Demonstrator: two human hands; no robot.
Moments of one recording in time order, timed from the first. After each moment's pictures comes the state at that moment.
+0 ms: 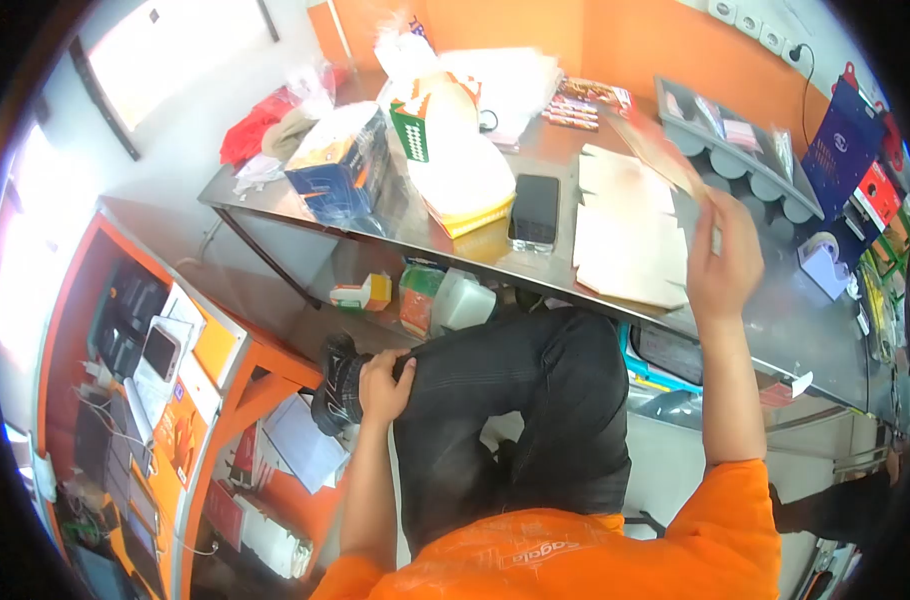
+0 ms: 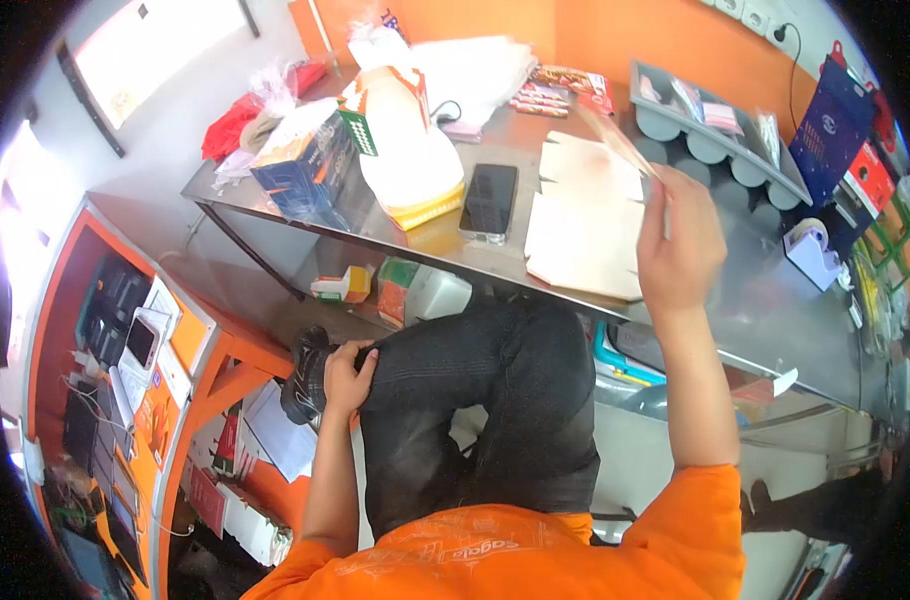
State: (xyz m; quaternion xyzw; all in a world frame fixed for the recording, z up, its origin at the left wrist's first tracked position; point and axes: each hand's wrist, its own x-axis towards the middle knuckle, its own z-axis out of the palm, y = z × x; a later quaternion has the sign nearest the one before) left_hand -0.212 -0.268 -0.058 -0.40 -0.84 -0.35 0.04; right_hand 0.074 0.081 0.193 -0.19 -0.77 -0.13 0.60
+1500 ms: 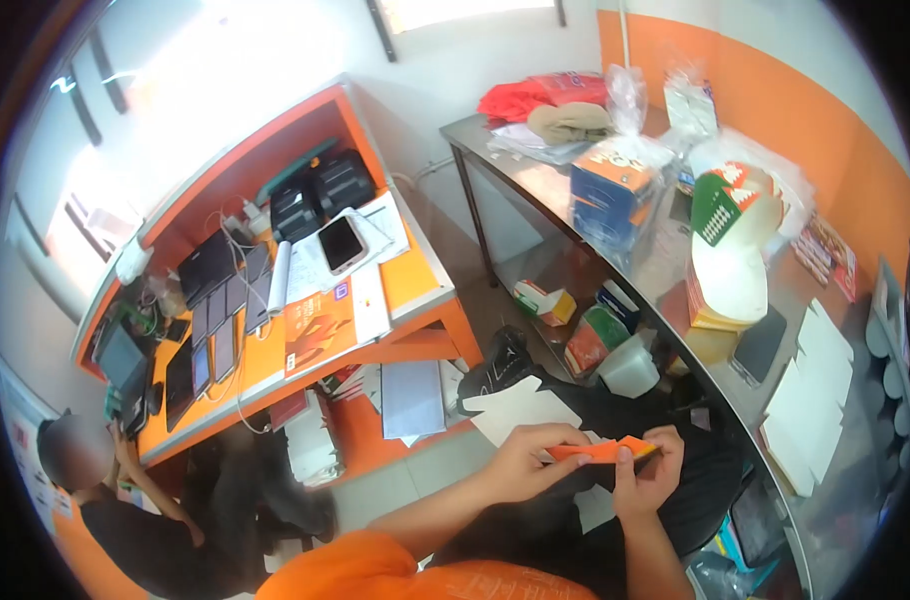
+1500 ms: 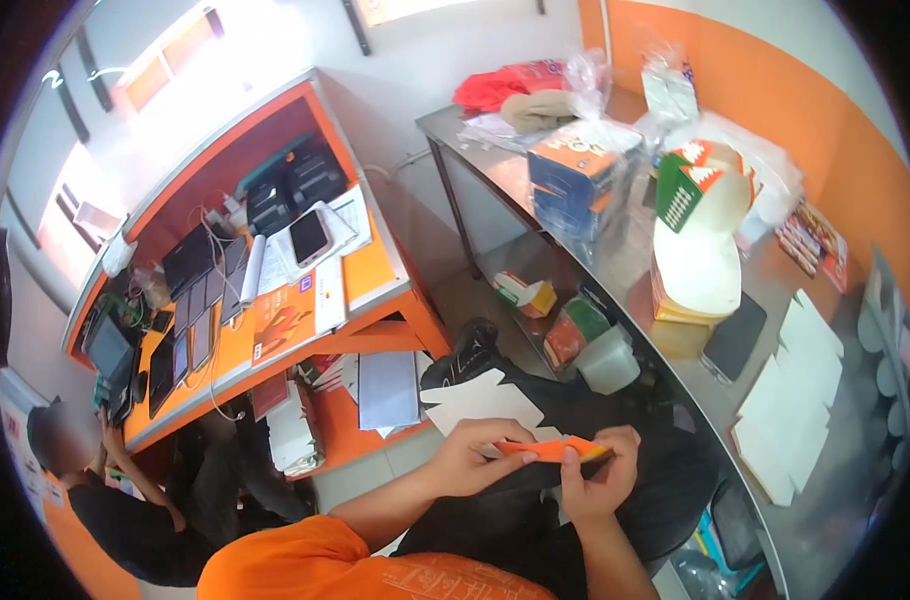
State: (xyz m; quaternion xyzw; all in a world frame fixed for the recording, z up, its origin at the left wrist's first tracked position) left_hand -0.126 -0.307 0.068 -0.37 -0.69 -0.60 -0.14; right_hand -0.042 -0.115 0.021 0.00 -0.71 0.54 0.44
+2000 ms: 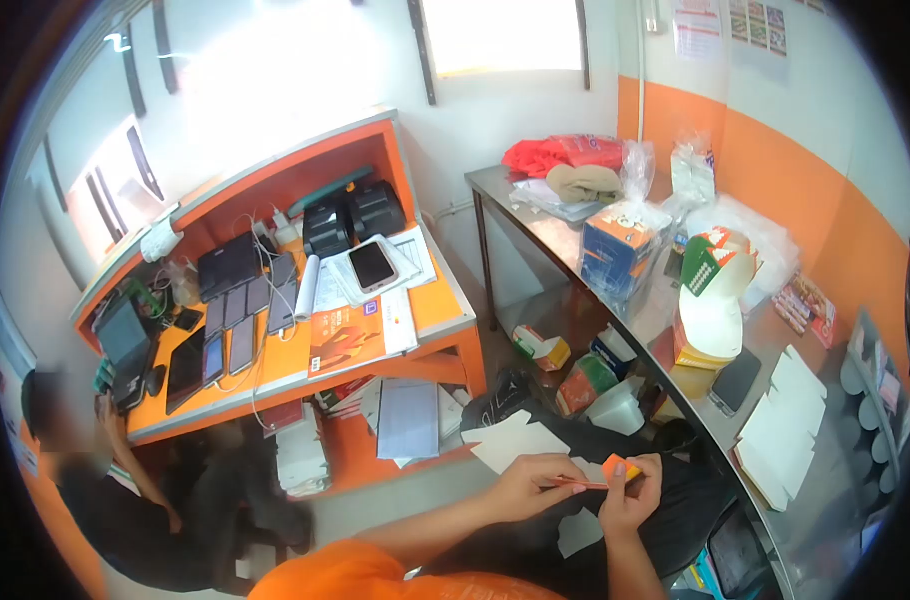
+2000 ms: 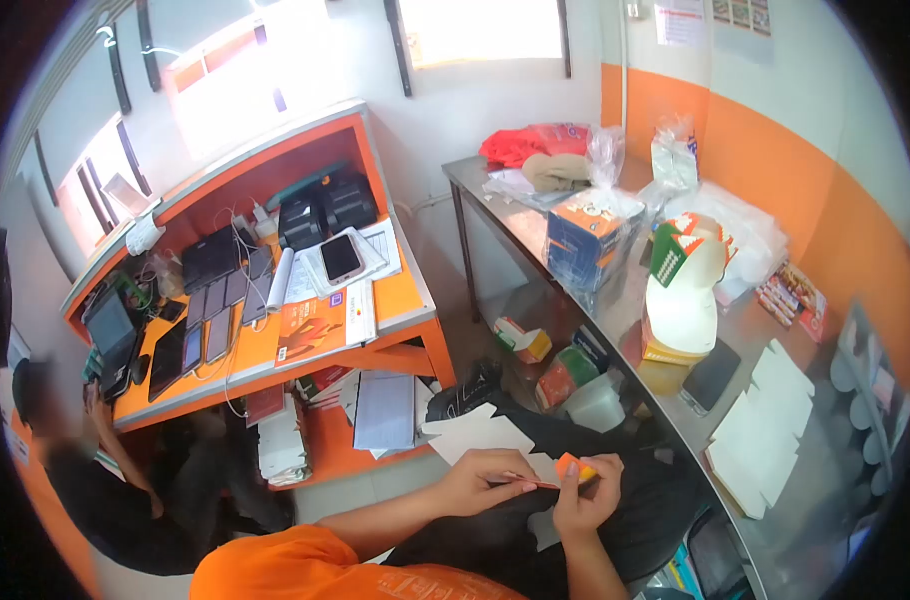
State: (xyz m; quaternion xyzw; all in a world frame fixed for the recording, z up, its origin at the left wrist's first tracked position) left_hand -0.098 -0.313 0.059 -0.41 -0.66 -0.62 -0.11; right_hand -0.032 -0.123 0.017 0.01 -0.71 0.51 0.48
